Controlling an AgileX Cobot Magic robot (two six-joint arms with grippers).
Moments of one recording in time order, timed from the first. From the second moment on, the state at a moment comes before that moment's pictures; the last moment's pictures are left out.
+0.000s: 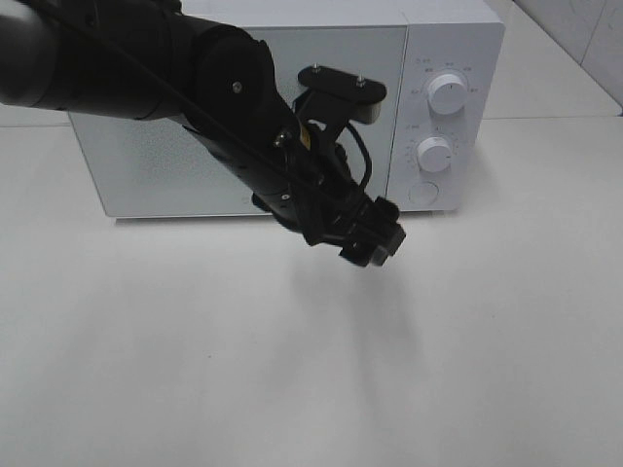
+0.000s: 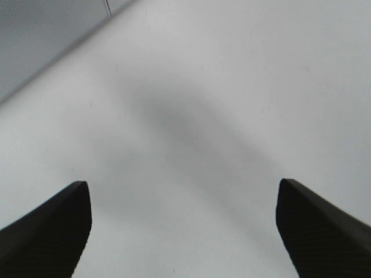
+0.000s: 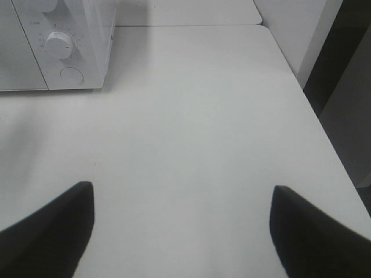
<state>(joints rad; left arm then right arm) -0.85 1.95 -1.35 -0.14 0.51 0.07 0.07 0.00 -0.50 -0.15 1.02 0.15</state>
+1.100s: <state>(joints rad) -0.63 1.88 -1.33 -0.14 1.21 0.07 0.07 0.00 -0.50 -0.15 1.02 0.15</state>
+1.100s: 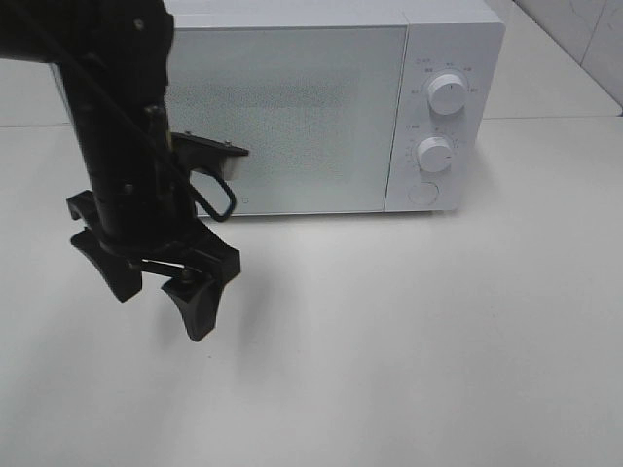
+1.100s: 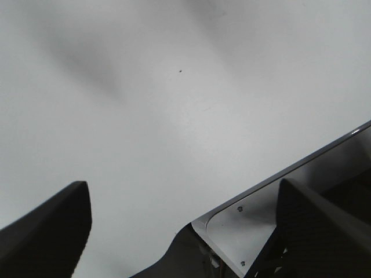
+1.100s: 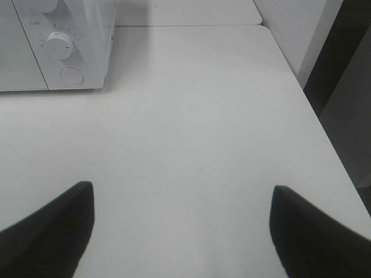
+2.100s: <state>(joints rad) -0.04 1.20 -0.87 -0.12 1.12 0.11 0.07 0.00 -0.50 -0.15 1.02 0.15</state>
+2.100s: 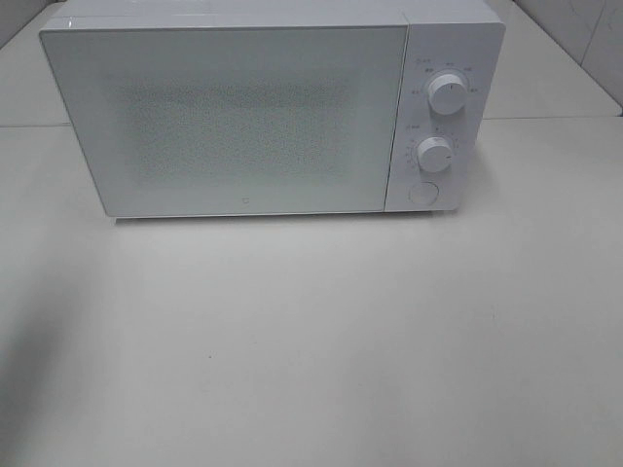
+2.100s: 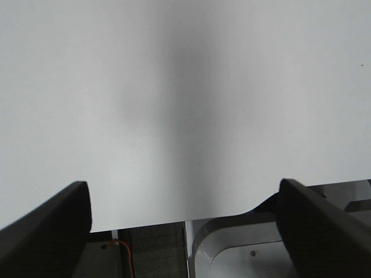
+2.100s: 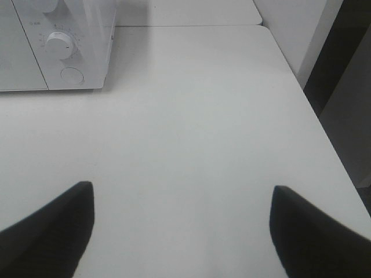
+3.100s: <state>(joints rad) -0.04 0.45 -0.47 -0.05 0.80 0.11 0.07 0.00 -0.50 -0.15 1.02 0.15</state>
